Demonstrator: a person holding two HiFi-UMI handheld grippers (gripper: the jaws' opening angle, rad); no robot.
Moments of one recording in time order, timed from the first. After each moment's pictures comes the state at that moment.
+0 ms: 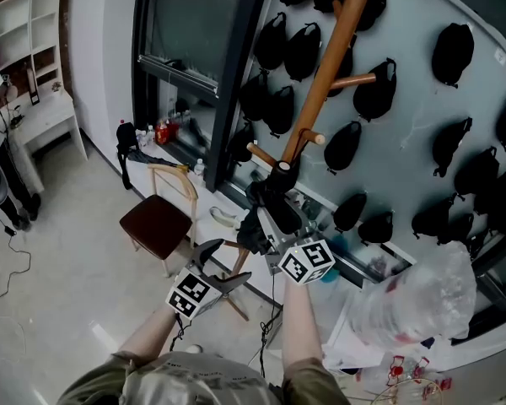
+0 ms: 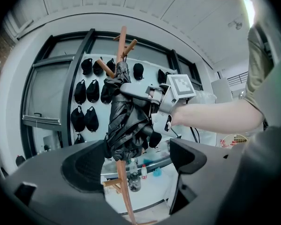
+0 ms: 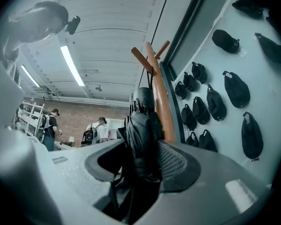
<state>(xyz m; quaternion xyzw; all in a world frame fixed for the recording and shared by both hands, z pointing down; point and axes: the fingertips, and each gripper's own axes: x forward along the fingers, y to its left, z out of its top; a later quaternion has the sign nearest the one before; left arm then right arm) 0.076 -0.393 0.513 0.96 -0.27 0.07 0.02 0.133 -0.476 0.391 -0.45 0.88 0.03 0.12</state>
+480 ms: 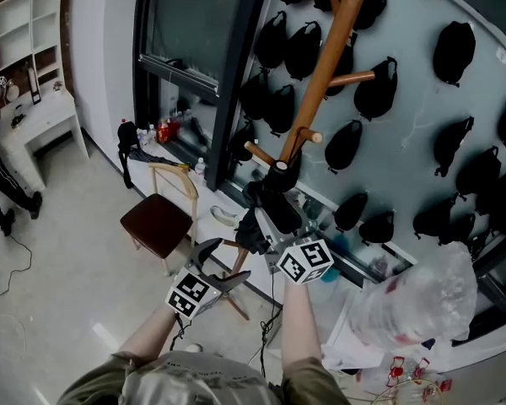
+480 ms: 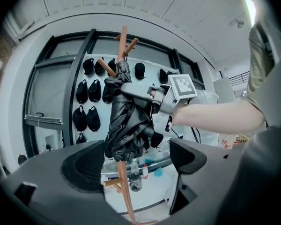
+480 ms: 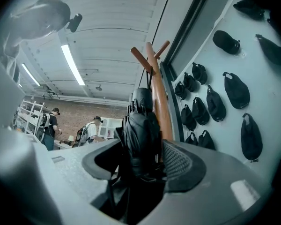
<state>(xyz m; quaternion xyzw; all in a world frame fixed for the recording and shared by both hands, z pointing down) 0.078 -0.395 0.514 0.95 -0.29 0.08 0.02 0.135 -0.477 0.393 -0.45 0.88 0.03 0.12</state>
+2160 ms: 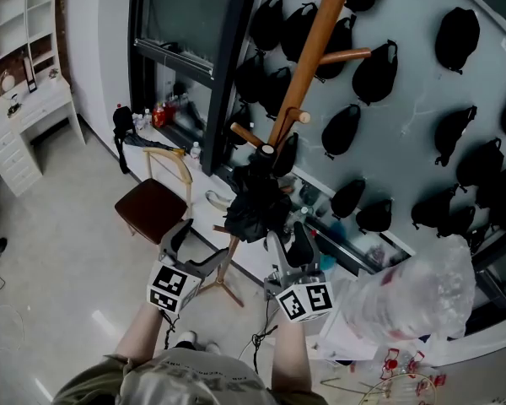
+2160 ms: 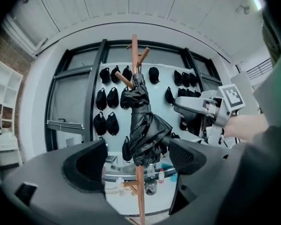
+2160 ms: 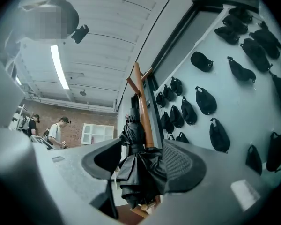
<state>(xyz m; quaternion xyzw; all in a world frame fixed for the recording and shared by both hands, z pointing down) 0.041 -0.408 0.494 0.92 -0.40 0.05 0.02 0.191 -0.385 0.409 -0.55 0.82 0.02 0.17</state>
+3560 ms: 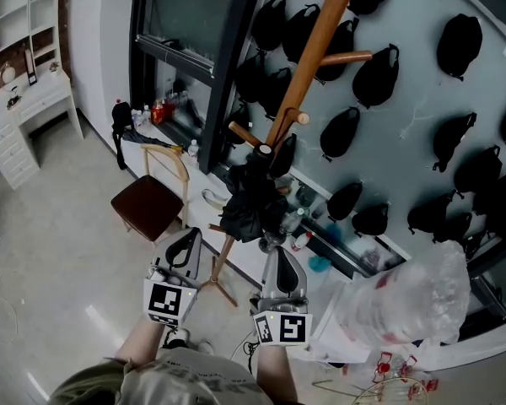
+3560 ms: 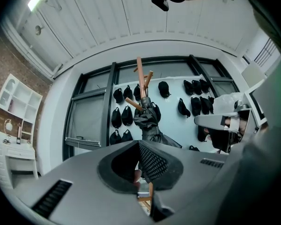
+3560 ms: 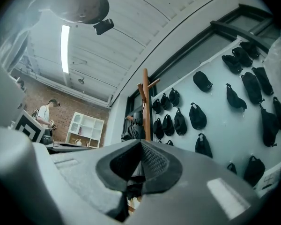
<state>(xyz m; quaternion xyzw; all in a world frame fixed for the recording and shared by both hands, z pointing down) 0.018 -0.390 0.444 0.87 -0.50 -0.04 -0.05 0.175 -0.338 0.408 -0.62 0.77 0.10 0.11</state>
